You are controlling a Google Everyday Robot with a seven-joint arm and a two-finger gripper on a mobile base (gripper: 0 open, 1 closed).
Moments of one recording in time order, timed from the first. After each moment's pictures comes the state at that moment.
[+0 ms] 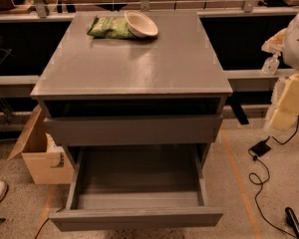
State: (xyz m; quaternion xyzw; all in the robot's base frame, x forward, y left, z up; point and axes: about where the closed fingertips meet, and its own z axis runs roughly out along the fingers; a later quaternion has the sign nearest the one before) arm 0.438 -0.216 0.979 -0.60 0.78 -0.04 0.16
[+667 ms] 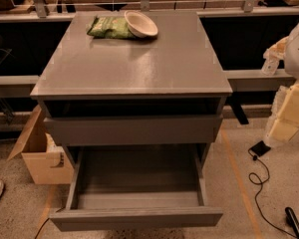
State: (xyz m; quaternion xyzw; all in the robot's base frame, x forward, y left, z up) arm 0.421 -0.211 0.972 -0.59 0.79 -0.03 0.16
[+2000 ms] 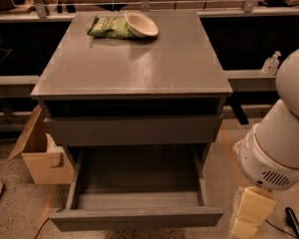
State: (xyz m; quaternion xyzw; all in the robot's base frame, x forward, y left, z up) arm 0.322 -0.169 0.826 -0.57 0.82 0.06 0.05
